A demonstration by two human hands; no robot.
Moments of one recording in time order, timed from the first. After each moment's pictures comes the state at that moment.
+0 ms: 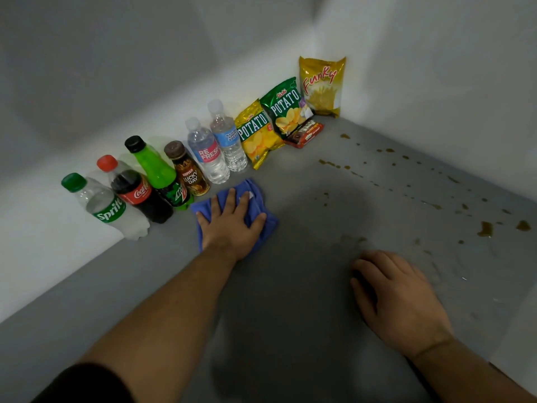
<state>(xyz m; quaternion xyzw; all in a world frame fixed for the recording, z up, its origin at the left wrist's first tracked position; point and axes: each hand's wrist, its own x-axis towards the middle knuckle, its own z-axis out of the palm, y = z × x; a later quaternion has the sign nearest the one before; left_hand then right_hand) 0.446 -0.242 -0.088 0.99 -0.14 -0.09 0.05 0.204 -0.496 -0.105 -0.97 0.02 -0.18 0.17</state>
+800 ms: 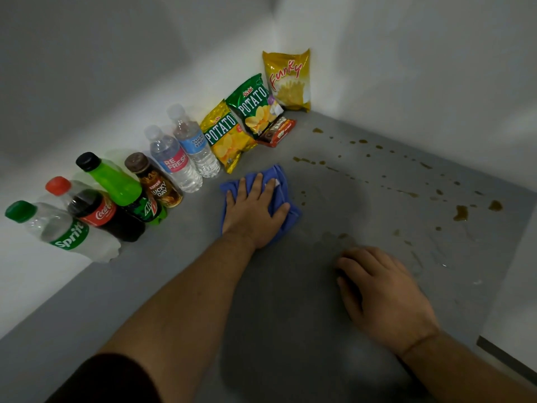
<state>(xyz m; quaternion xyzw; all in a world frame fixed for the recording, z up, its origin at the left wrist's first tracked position) 0.460 -0.330 -0.094 0.95 -0.29 -0.06 0.04 0.202 -0.496 -0.106 -0.97 0.03 -0.16 0.18</state>
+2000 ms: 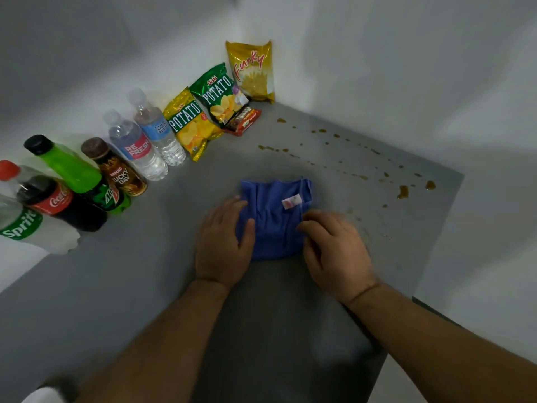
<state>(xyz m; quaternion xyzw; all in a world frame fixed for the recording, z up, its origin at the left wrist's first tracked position) 0.345 -0.304 -0.080 0.91 -0.28 0.05 0.30 0.214 -0.492 -0.082 -0.94 0.05 -0.24 0.24</state>
